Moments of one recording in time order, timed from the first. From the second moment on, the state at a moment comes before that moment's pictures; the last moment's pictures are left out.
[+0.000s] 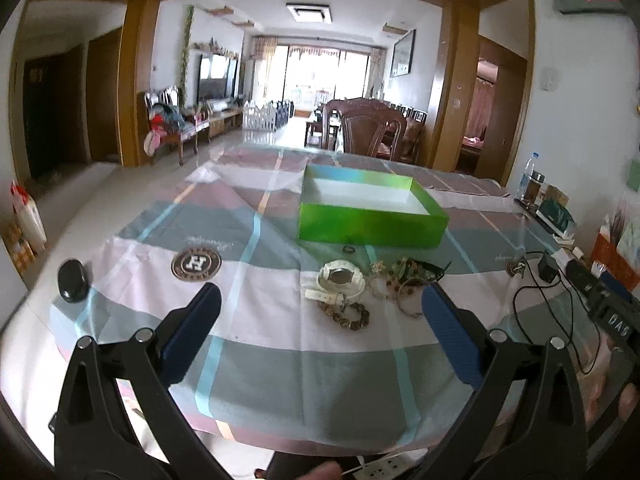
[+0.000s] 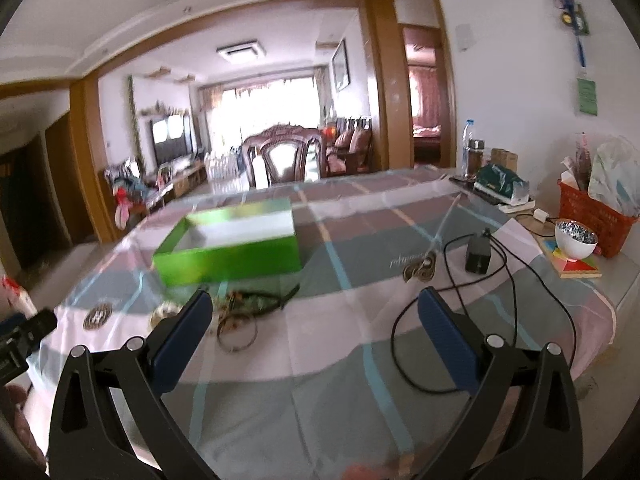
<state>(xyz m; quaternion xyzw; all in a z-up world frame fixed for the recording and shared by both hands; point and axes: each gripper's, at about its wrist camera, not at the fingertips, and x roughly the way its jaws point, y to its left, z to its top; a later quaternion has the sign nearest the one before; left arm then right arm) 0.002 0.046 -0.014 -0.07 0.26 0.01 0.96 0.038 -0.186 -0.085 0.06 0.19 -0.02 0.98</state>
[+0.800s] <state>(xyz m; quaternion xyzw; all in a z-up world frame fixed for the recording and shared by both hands) 0.123 0.050 -0.100 -0.03 0.35 0.02 0.94 0.130 -0.151 -0.149 0.00 0.31 0.05 0.95</state>
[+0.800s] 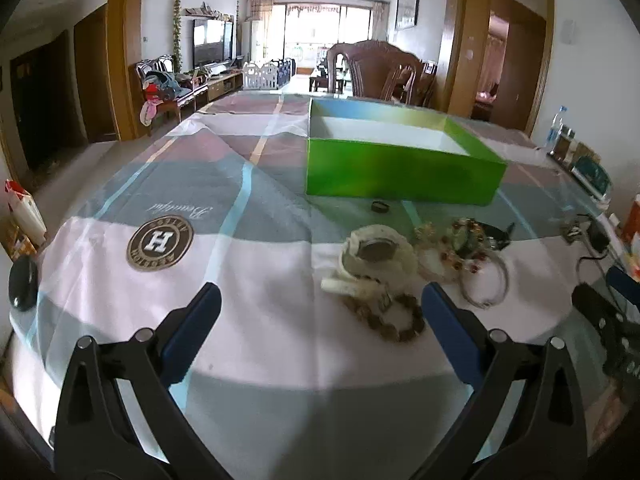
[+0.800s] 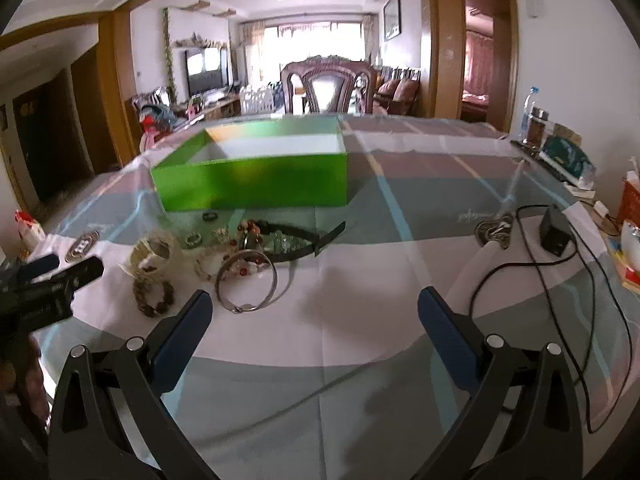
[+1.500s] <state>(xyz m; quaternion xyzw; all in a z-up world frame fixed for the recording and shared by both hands) 0.212 0.036 -0.134 -0.04 0.43 -0.04 0.90 0.220 -0.132 -0.207 -0.02 0.42 0.12 0.90</state>
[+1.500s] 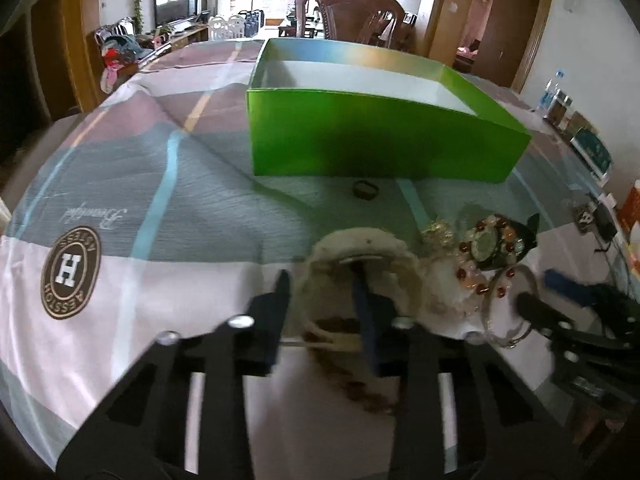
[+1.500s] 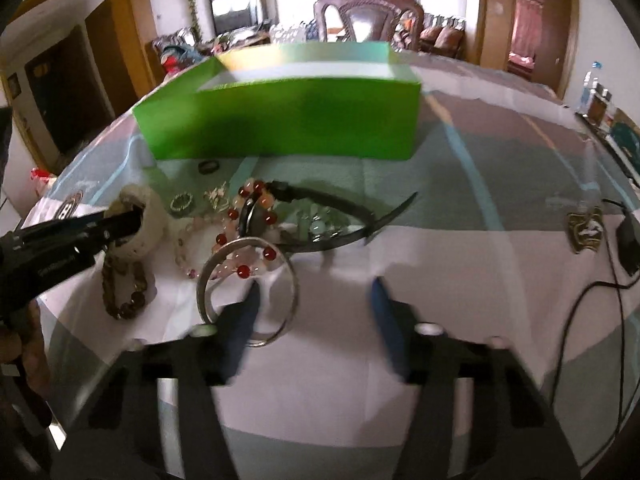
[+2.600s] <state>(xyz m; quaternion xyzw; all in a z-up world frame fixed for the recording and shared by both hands) 0.078 0.030 -0.024 -0.06 0.24 -0.06 0.97 0.124 -0.151 -0.117 0.02 0.26 0.15 0.95</state>
